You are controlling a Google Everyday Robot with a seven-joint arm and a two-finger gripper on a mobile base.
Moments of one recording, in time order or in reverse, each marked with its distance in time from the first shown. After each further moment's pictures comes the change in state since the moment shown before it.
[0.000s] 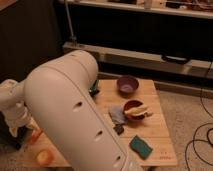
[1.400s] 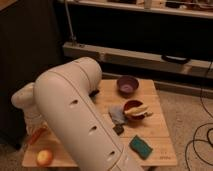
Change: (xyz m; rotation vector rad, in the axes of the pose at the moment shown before) arm -0.022 -0.053 0.060 -0.025 0.076 0.081
